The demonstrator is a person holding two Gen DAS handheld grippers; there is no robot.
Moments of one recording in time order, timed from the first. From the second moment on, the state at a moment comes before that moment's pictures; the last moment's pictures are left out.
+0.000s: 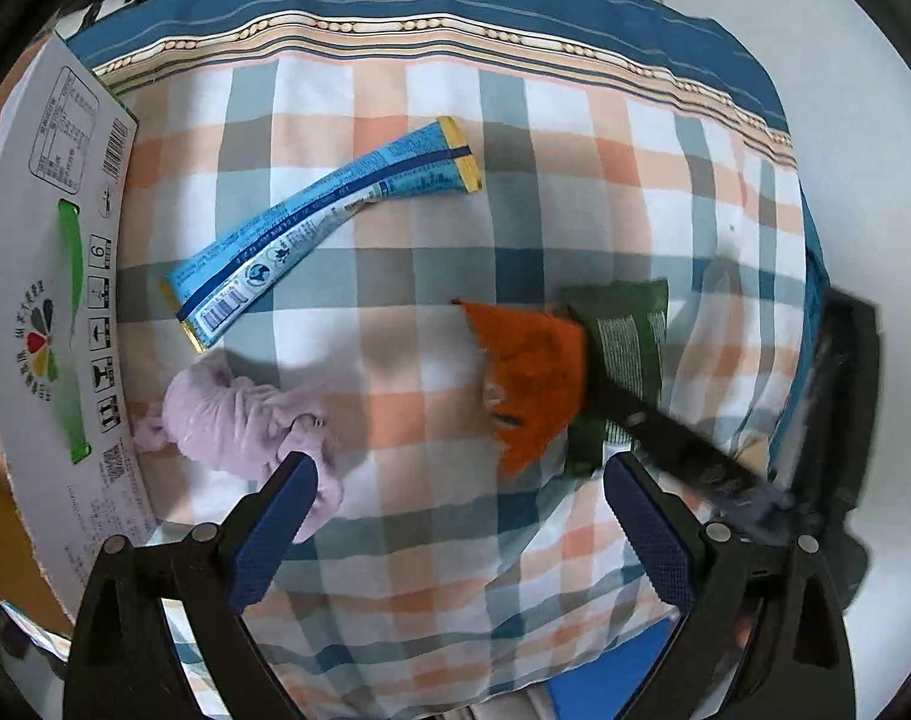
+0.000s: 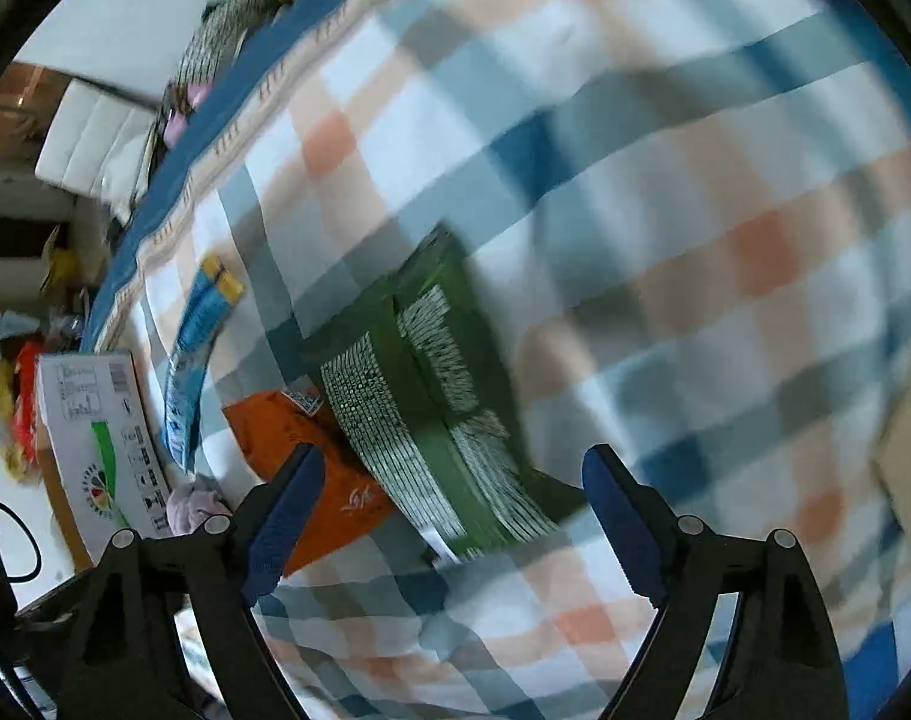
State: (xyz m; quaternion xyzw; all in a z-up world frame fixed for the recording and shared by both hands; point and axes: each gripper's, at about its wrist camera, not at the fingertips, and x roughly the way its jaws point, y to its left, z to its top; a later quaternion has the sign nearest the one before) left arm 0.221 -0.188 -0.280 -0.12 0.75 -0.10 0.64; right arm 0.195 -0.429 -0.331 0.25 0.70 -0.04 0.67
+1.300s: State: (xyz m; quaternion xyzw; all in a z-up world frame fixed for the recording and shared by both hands) left arm 0.221 -0.259 -0.350 -0.03 0.77 -0.08 0.63; right arm 0.196 -0.445 -0.376 0.22 0.73 -0.11 0.63
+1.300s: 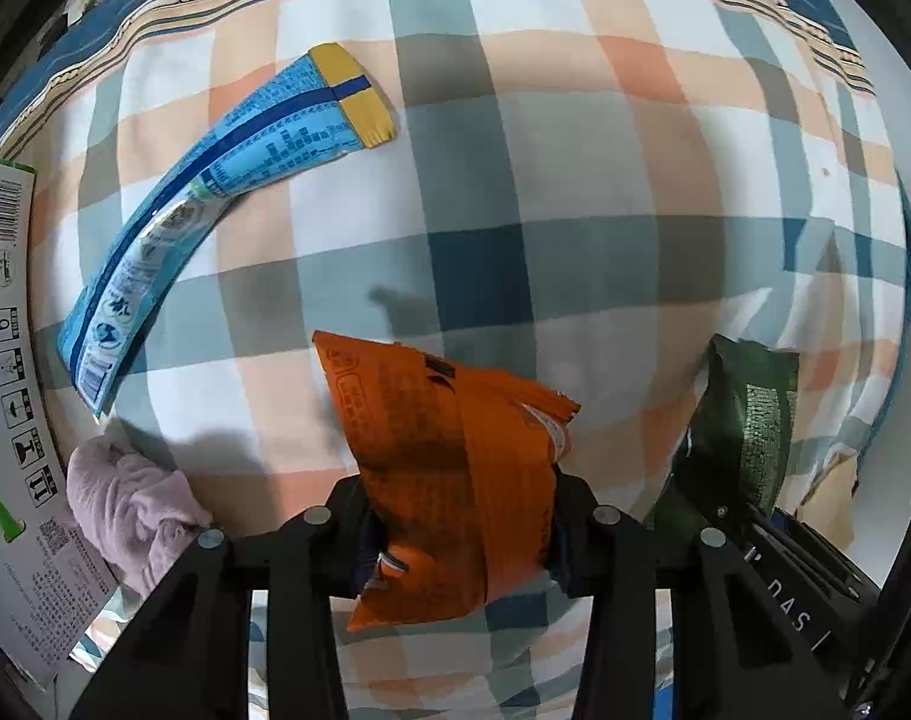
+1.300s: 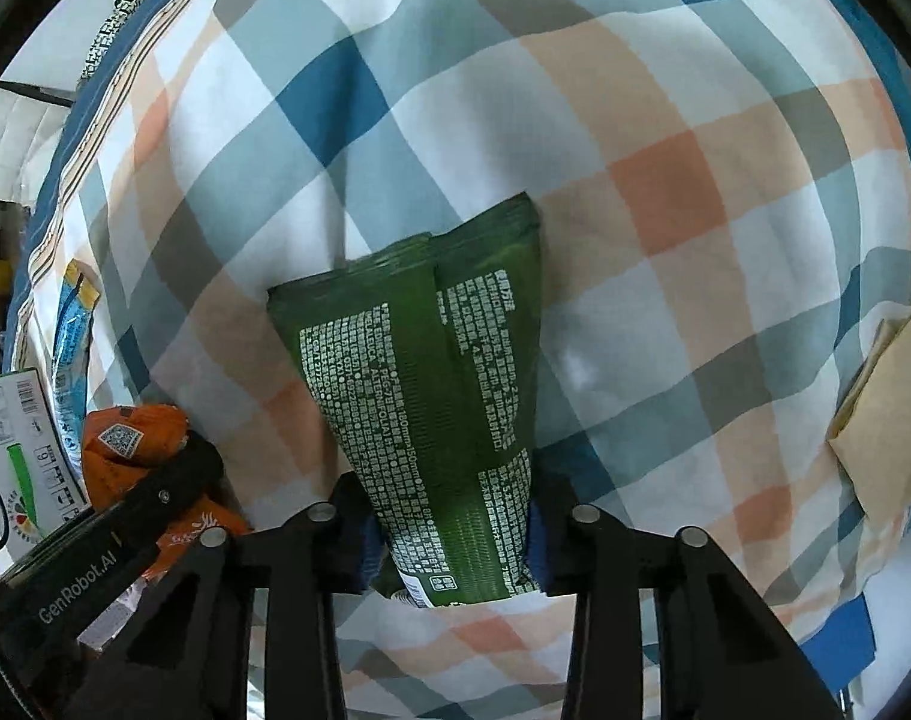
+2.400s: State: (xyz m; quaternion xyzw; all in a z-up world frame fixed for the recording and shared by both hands) left arm 0.197 0.118 -0.180 -0.12 0.66 -0.02 0.74; right arm 0.177 -0.091 -0.187 0.11 0.66 0.13 0.73
